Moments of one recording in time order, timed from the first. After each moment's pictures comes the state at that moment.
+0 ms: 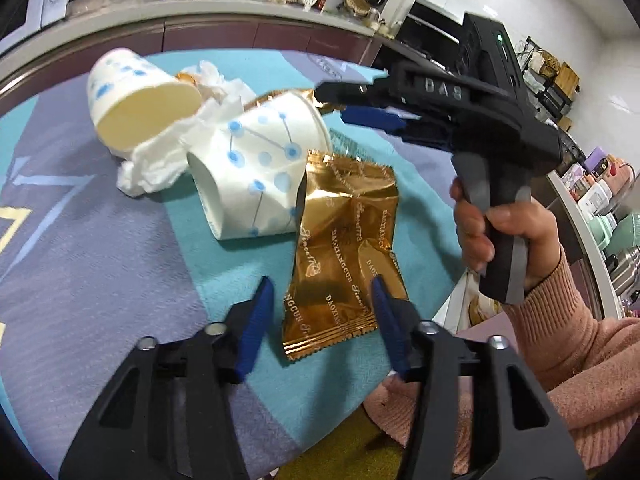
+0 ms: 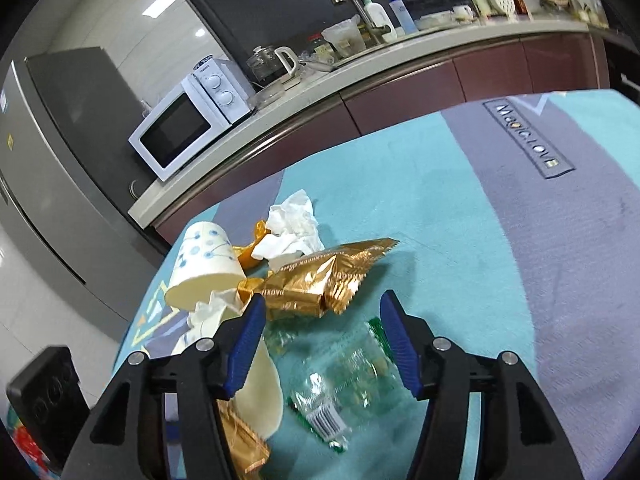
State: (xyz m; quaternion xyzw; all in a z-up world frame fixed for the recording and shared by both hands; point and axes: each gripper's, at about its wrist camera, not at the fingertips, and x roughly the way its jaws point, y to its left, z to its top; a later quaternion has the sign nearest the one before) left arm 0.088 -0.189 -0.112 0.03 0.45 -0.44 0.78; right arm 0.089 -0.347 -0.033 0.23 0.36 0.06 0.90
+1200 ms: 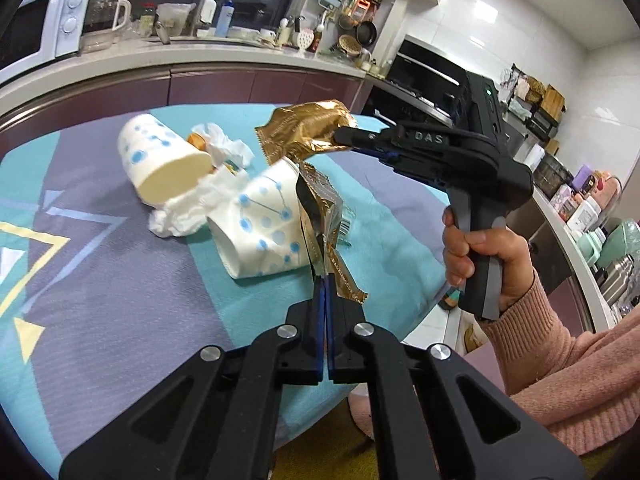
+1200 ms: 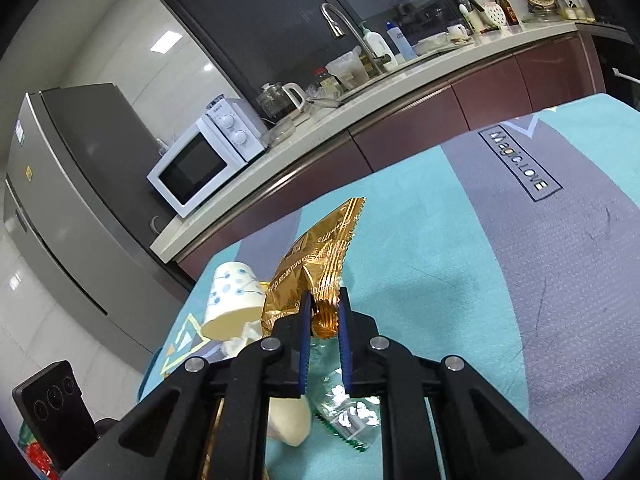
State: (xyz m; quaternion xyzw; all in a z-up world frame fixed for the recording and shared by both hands) left arm 0.049 -0.122 -0.056 0.00 0.37 -0.46 0.81; right arm 0.058 -0.356 0.004 0.26 0.29 0.07 0.92
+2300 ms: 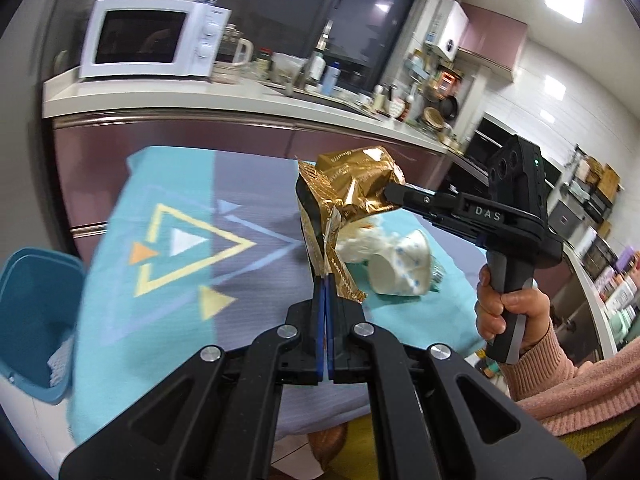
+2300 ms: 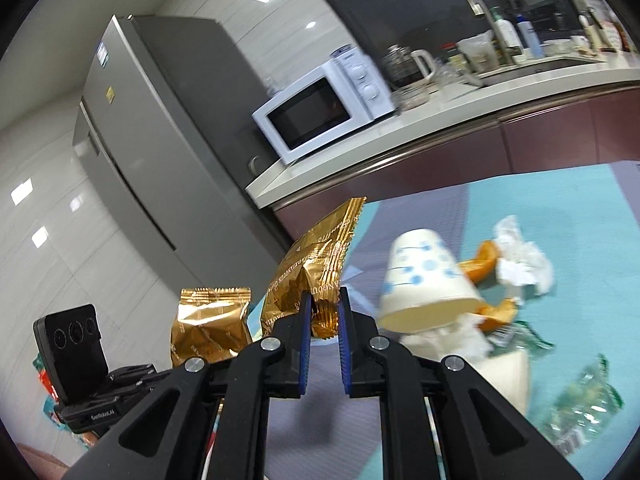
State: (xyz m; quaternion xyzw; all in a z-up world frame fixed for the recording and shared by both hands) left arm 0.026 0.068 0.008 -0.09 0.32 -0.30 0.89; right arm 0.095 -0.209 0.038 0.19 0.31 0.26 0.90
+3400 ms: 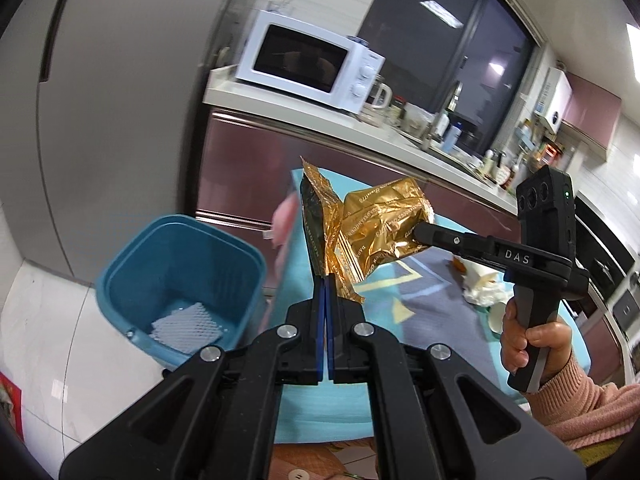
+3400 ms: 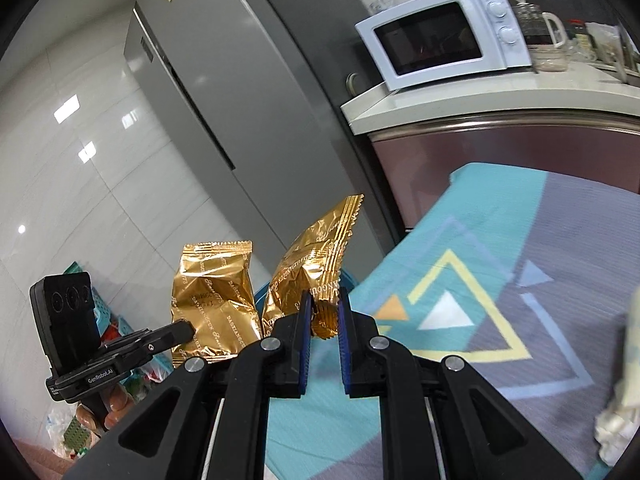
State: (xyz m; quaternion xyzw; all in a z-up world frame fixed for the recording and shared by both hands) left arm -0.007 0.240 0.003 -0.17 0.29 -0.10 0.94; right arm 0.155 -0.028 0.028 0.10 0.37 0.39 0.84
